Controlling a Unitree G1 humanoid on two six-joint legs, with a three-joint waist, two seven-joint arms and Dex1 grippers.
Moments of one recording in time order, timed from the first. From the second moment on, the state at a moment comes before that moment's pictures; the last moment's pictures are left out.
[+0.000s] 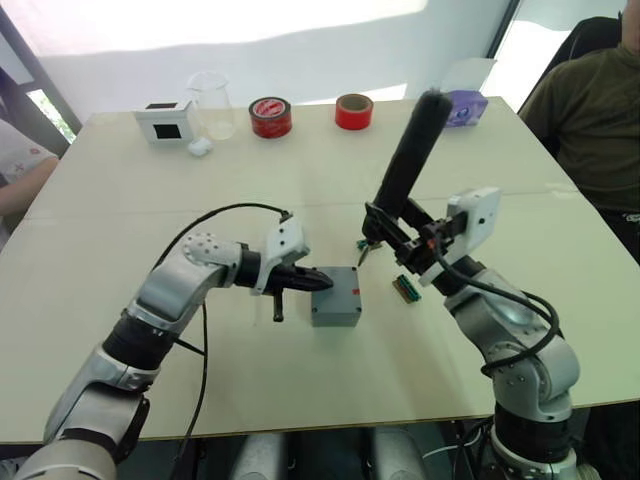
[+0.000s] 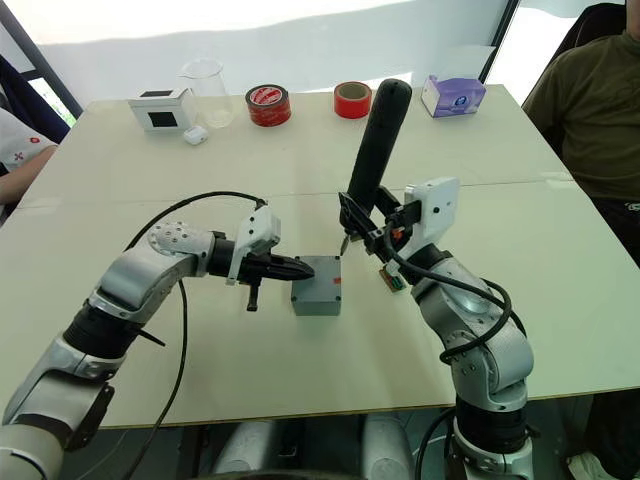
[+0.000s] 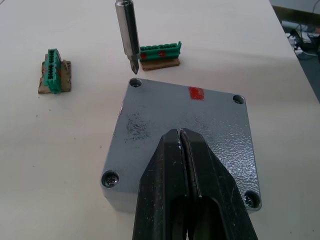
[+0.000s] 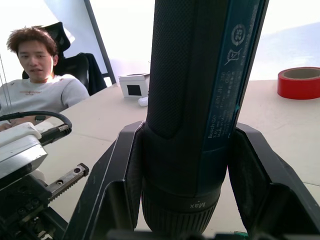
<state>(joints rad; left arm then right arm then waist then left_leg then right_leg) -0.64 0.57 -0.33 -0.08 -0.35 0.59 -1.10 -0.27 -0.22 -0.09 -0.63 0.56 0.69 0.25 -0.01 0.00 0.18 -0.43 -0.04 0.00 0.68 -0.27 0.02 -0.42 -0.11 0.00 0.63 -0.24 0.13</state>
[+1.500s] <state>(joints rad) -0.57 0.57 -0.34 -0.11 -0.27 0.54 -1.10 -0.26 -0.32 0.07 -0.53 0.42 0.59 0.31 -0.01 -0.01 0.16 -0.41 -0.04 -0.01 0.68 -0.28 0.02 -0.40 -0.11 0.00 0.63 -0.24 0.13</state>
